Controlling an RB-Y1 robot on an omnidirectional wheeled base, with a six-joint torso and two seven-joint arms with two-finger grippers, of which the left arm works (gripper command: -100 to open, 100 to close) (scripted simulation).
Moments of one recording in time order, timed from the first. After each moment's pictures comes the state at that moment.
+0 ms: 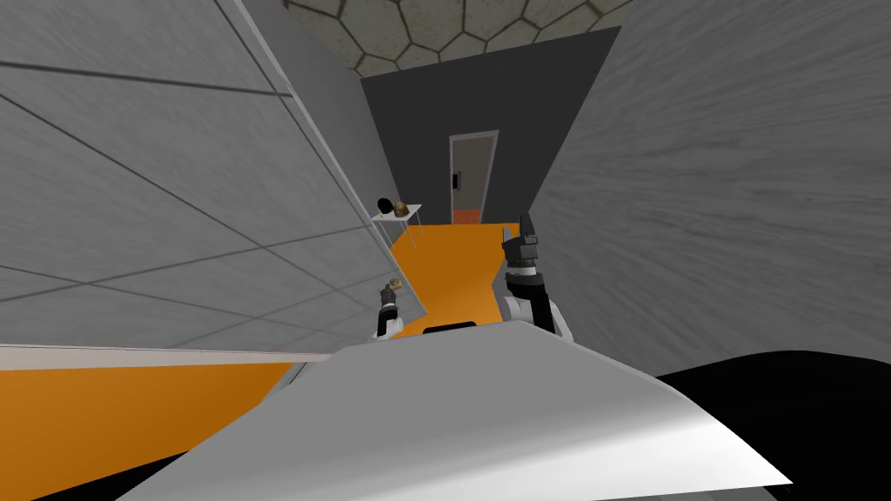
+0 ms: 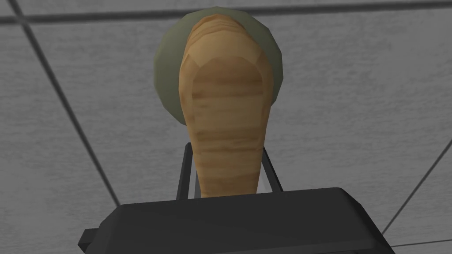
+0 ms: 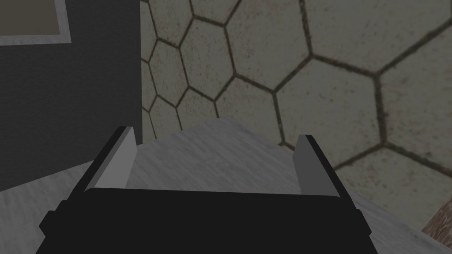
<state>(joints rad) -0.13 0.11 0.20 -0.63 0.22 -0.79 -0.07</state>
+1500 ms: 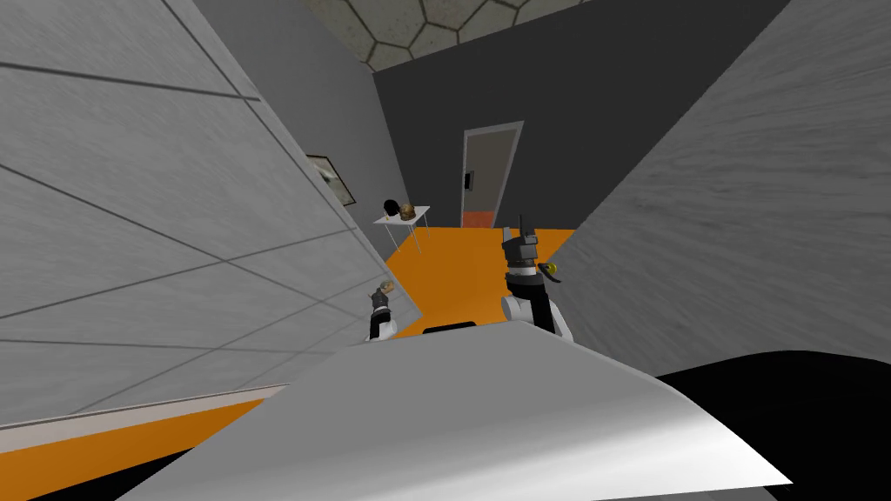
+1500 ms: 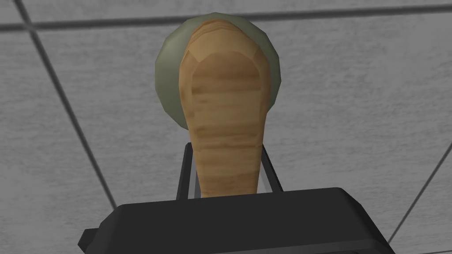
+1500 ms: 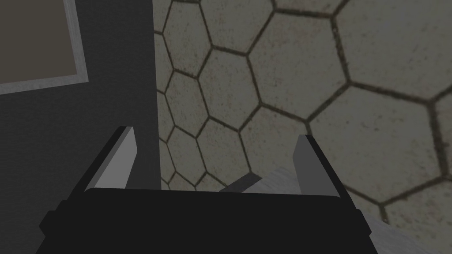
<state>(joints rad) -0.15 0.17 0.24 -0.54 0.28 -0.83 -0.05</state>
